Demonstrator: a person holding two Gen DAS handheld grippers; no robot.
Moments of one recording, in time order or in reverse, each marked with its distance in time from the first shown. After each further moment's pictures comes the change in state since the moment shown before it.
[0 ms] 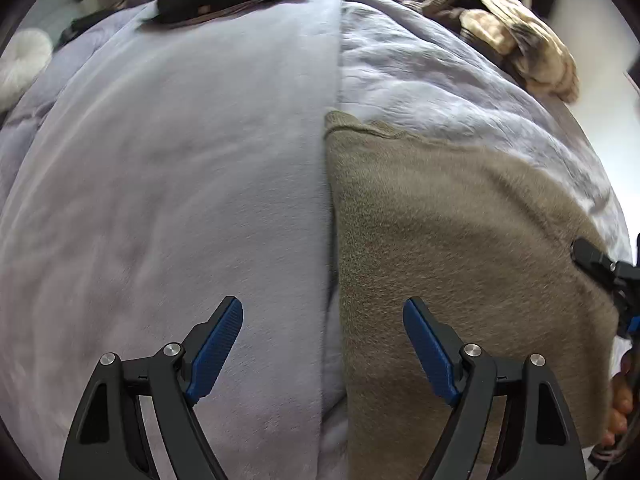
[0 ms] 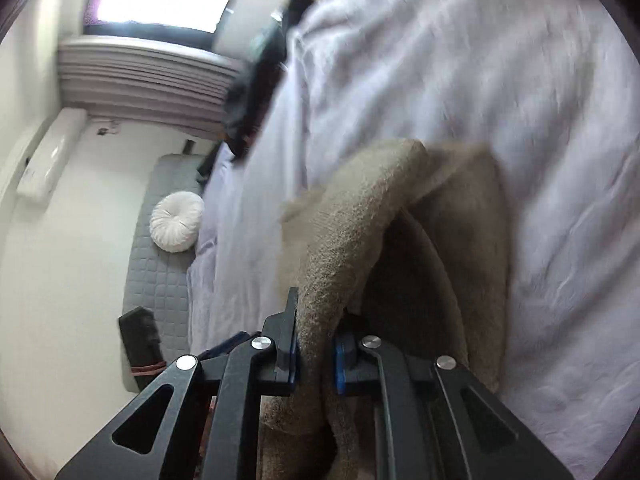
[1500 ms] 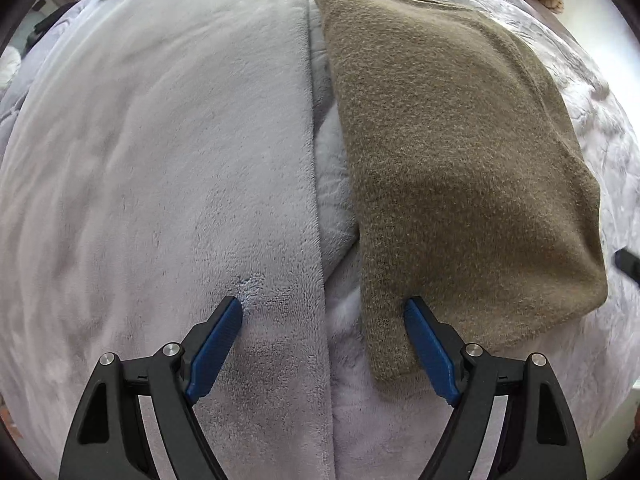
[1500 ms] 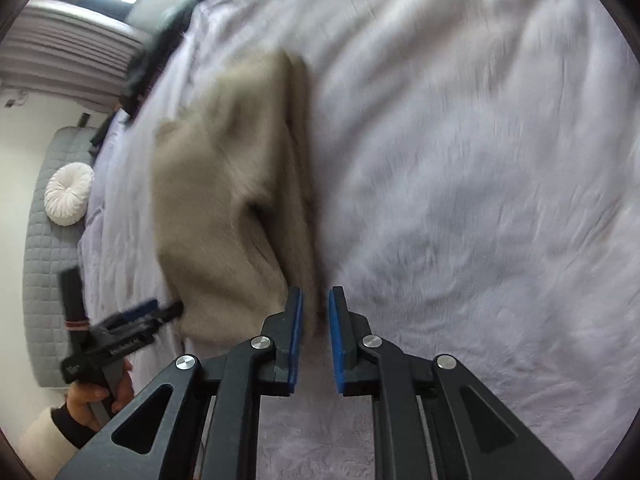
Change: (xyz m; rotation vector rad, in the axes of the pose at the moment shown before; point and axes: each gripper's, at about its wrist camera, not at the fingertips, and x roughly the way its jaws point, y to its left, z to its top) left arm 0.019 -0.013 -0.088 0.109 0.219 0.029; right arm -0.062 0.004 -0.079 -0.004 0.065 -0.401
